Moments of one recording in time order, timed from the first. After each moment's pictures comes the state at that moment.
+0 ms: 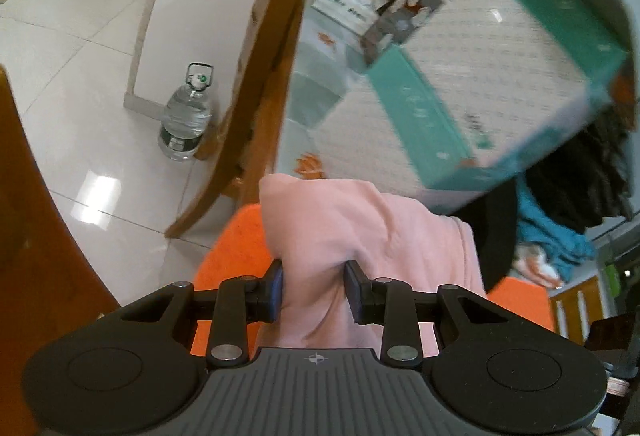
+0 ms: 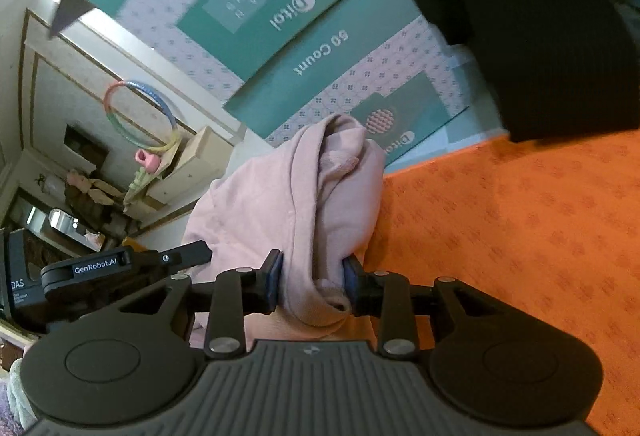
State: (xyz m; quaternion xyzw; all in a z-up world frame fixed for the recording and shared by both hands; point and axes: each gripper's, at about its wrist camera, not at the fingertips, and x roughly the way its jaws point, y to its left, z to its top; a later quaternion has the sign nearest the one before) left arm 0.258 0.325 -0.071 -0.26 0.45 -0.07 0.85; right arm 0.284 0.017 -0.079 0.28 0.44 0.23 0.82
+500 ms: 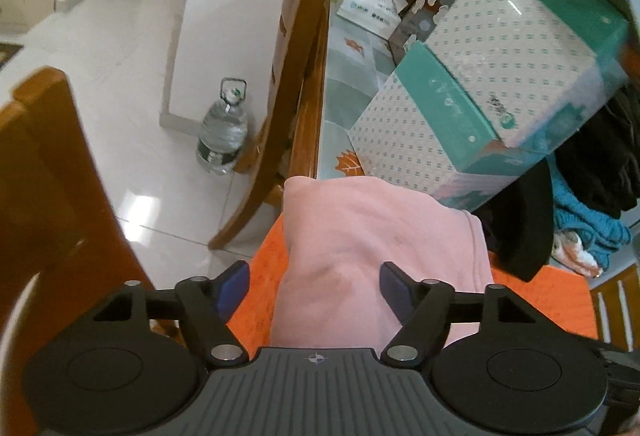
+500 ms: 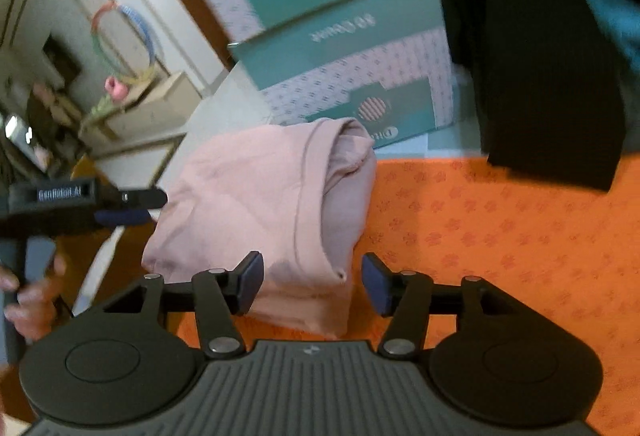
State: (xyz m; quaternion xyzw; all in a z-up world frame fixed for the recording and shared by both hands) left arm 0.222 0.323 -0.058 -0.21 0.44 -0.03 0.87; right arm 0.257 0.028 -0.060 0.10 0.45 0.23 0.86
